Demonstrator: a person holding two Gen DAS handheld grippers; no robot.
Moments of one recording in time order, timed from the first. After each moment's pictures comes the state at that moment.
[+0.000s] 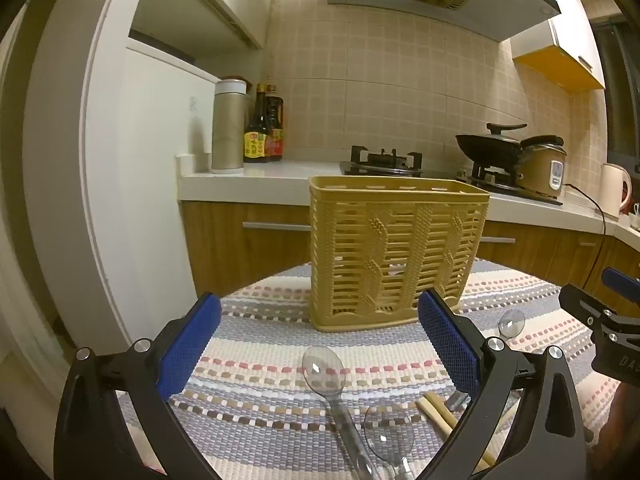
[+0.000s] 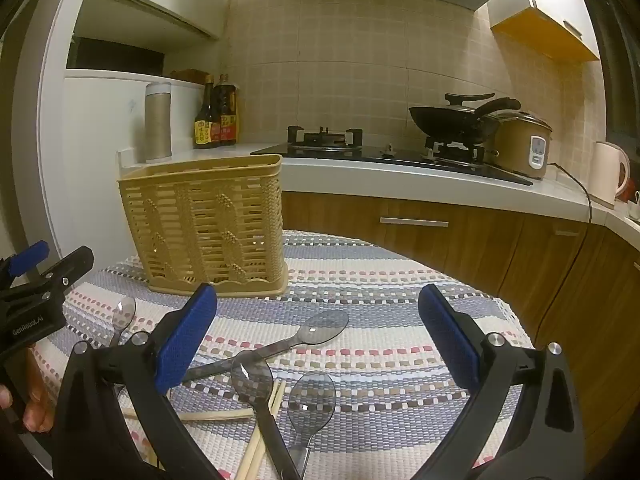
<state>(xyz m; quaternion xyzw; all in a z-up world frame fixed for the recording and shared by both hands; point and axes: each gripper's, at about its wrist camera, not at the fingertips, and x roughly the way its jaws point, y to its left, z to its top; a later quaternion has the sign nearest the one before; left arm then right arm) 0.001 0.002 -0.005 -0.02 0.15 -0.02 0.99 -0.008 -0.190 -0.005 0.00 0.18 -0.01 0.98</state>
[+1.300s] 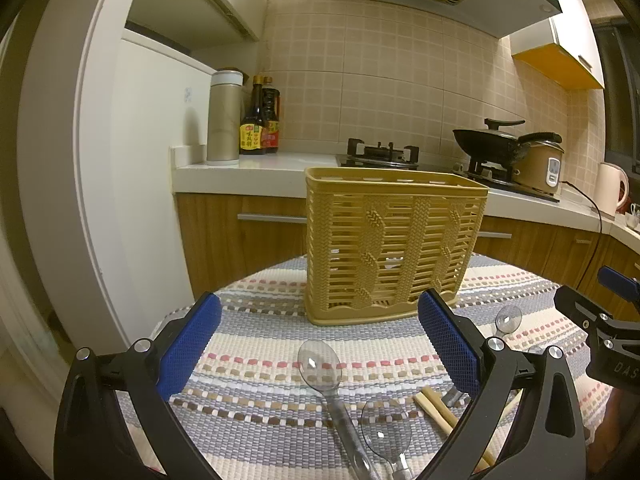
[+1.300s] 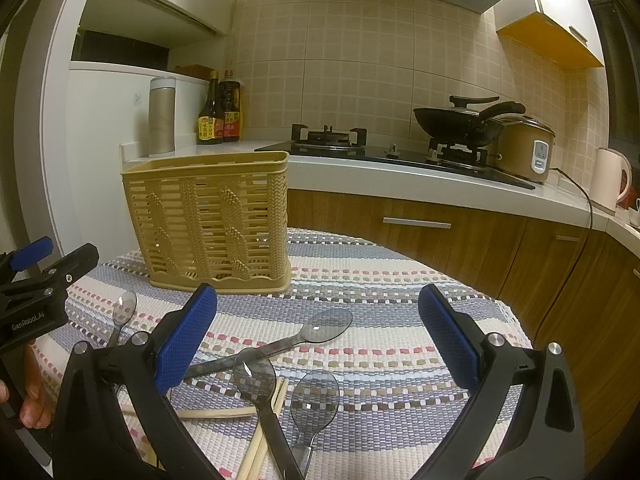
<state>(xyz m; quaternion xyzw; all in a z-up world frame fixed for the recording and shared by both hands) 0.004 0.002 -0.006 -0.02 0.17 -0.03 0.98 -0.008 -0.186 -0.005 -0.01 0.18 -0.01 0.98</state>
